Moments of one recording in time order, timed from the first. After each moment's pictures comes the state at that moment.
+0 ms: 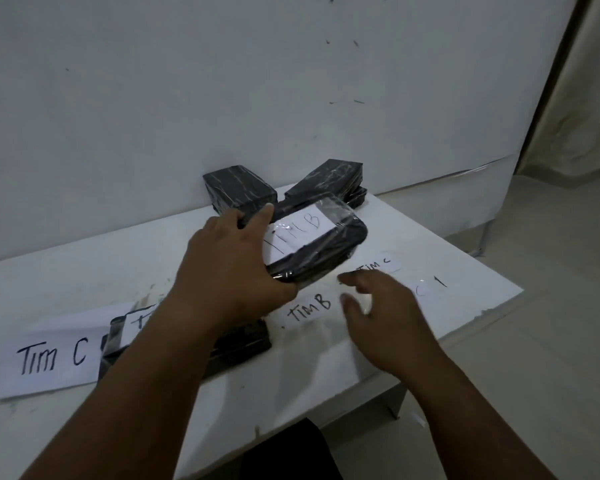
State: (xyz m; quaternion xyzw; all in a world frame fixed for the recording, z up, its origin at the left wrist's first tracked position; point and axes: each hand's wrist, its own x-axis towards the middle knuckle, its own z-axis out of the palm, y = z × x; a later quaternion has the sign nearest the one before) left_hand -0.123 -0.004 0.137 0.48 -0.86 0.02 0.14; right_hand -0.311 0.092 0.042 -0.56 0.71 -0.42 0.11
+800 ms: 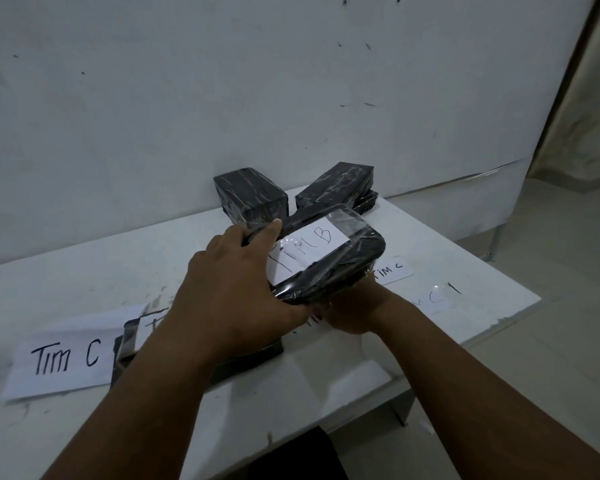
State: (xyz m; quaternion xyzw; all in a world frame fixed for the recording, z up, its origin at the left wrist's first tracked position) left_hand -0.105 0.015 0.139 0.49 -0.86 -0.04 0.15; right_hand -0.311 -0.001 0.042 -0.73 0.68 0.01 0.09
